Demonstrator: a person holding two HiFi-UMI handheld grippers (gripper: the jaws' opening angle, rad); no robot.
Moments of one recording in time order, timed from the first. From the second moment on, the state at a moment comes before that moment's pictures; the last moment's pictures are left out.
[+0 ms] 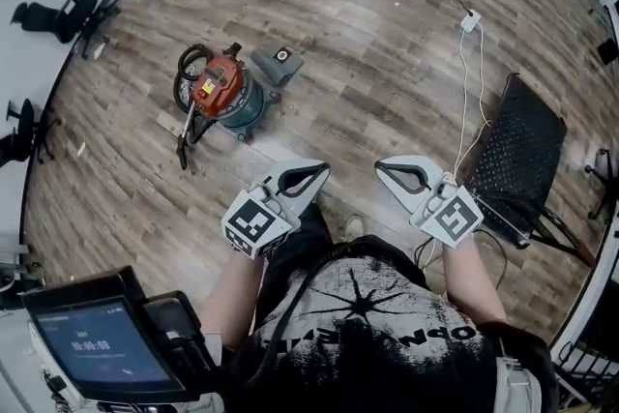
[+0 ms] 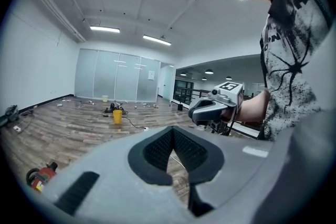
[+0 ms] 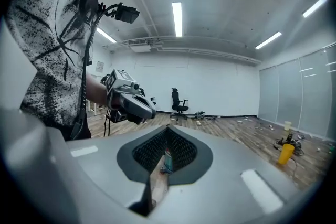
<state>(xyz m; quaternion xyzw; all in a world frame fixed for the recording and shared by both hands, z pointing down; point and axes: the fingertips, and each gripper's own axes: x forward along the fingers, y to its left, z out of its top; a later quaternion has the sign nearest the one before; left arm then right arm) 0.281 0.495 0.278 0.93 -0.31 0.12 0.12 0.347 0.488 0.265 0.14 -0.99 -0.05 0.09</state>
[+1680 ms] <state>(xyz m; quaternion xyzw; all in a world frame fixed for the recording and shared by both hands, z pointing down) 0.217 0.067 0.282 0.96 -0.23 0.14 0.08 0.264 0.054 0.225 0.18 -0.98 0.01 0.01</state>
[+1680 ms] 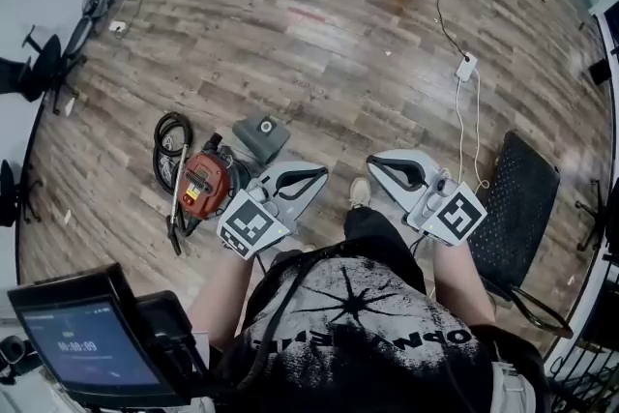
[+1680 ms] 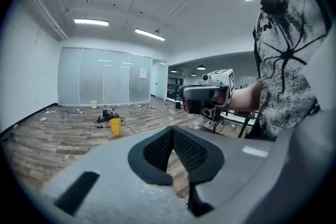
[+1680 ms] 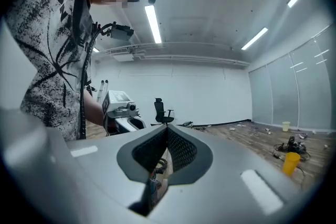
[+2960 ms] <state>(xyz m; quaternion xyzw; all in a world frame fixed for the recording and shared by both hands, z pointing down) 0.198 -0.230 0.293 0.93 -0.33 0.08 0.11 0.215 -0.225 0.230 0.01 -1.00 0.03 0.02</state>
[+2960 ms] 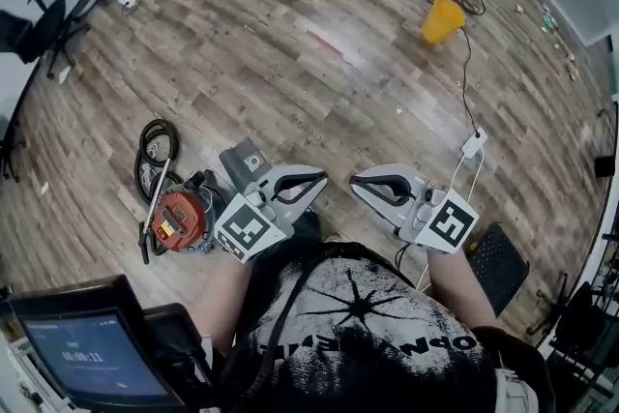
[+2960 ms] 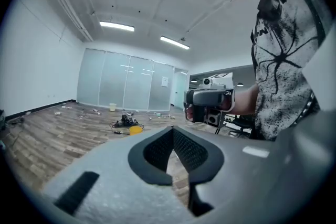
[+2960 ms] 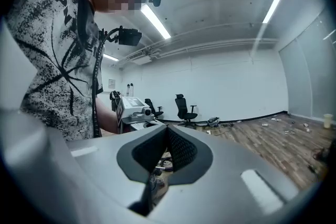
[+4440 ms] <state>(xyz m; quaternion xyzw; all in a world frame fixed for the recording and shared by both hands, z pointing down) -0.153 -0.333 0.328 0.50 -0.84 0.00 0.21 -0.154 -0.360 0.229 -0.63 -0.78 -0.01 0.02</state>
